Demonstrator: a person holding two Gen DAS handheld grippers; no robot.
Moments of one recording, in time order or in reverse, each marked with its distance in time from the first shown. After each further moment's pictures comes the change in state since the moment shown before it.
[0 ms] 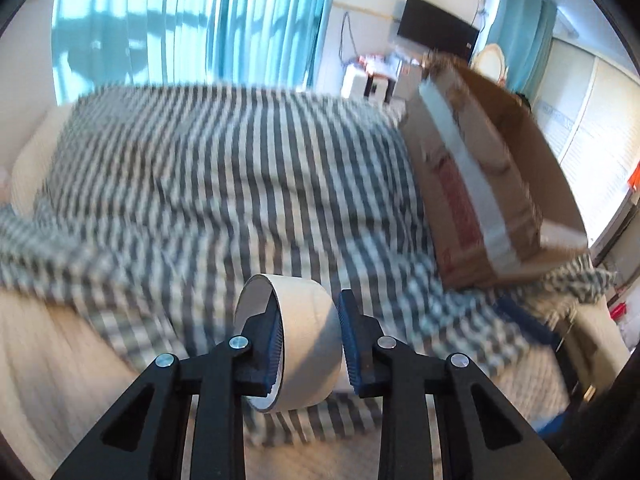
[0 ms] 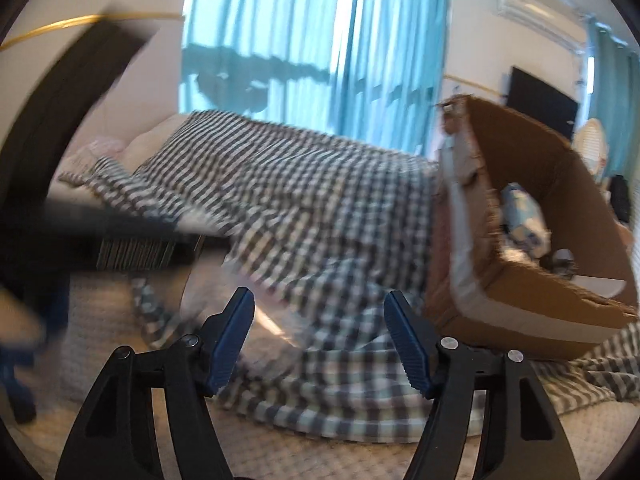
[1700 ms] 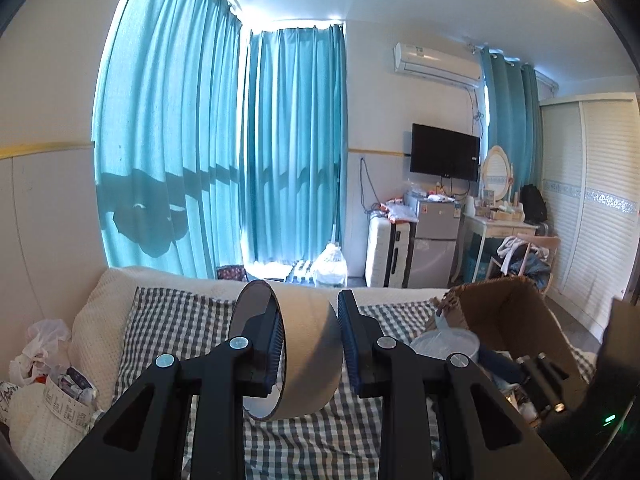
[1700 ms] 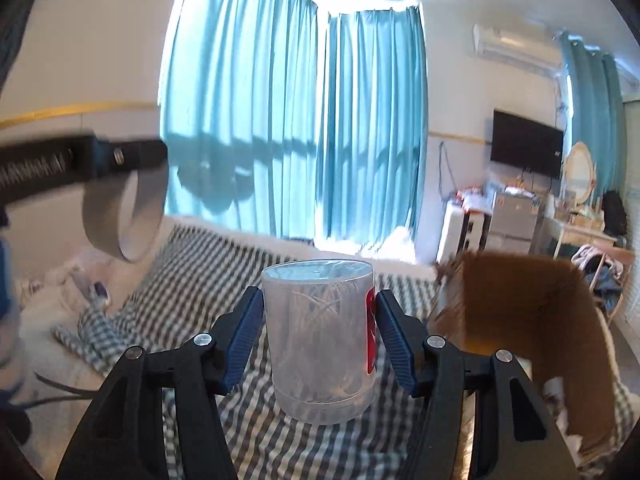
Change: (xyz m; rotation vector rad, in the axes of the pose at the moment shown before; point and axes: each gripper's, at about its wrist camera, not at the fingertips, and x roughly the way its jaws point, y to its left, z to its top) left arm -0.132 -0.001 0.135 0.073 -0.520 0.129; right arm -0.036 -0.034 0.167 0.095 -0.296 -0.062
